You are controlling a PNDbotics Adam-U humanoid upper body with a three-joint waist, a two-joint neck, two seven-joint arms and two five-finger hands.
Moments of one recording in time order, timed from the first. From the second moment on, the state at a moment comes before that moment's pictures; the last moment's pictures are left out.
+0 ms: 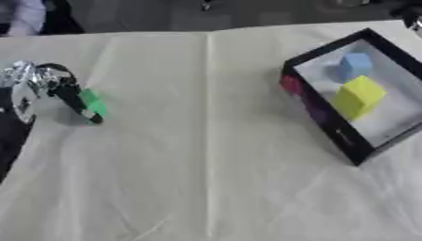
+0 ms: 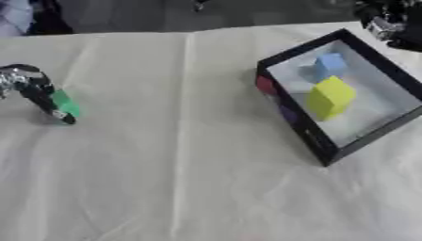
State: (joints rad) left arm -1.06 0.37 -0.22 -0.66 -1.03 0.30 -0.68; right arm -0.36 -0.93 -0.02 -1.60 -0.34 -0.07 0.23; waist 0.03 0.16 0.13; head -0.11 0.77
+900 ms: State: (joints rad) left arm -1.06 0.36 -0.23 -0.71 -1.04 0.28 -0.73; right arm -0.36 -0.93 -0.02 -1.58 -0.34 -0.07 0.23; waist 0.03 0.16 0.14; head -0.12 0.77
